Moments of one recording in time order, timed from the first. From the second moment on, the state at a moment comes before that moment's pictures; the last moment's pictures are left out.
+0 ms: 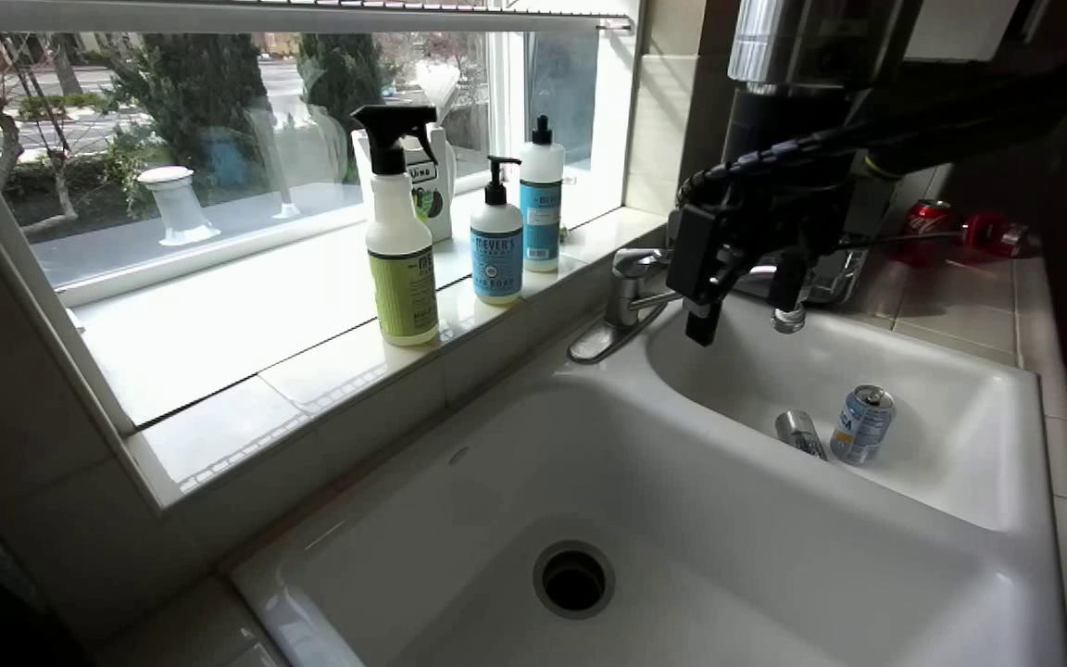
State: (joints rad) arm 0.03 -0.30 0.28 -2.13 0.03 1.86 0.56
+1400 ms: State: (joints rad) arm -0.05 -0.46 0.03 -2.29 -0.17 2.13 0.25
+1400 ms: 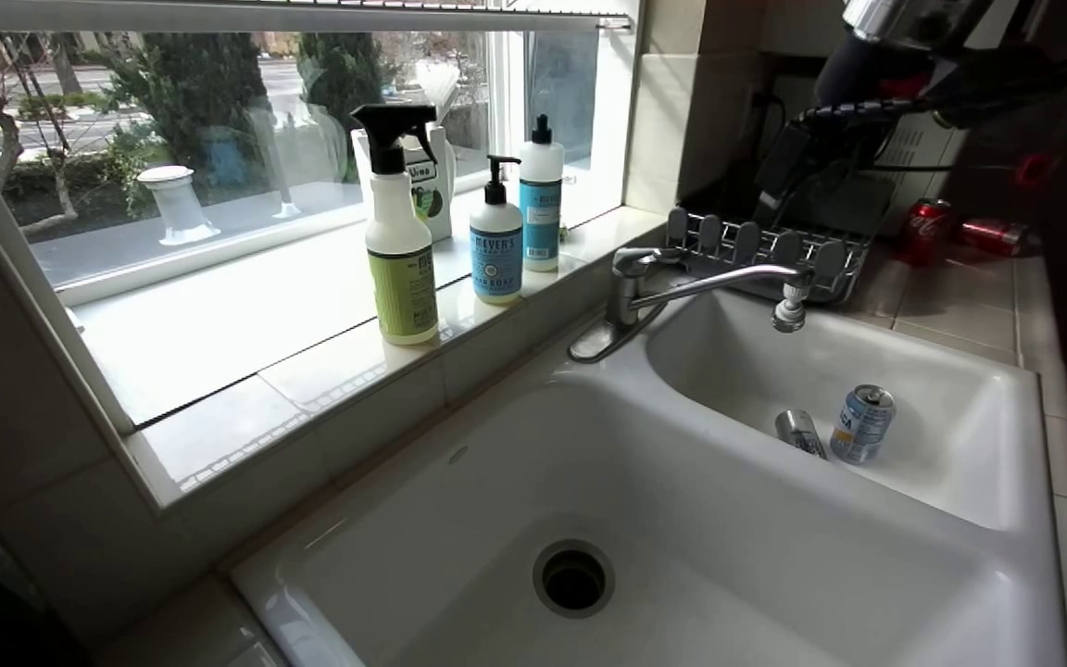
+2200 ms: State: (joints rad) arm -0.02 -0.37 0.01 -2.36 -0.05 2.18 0.05
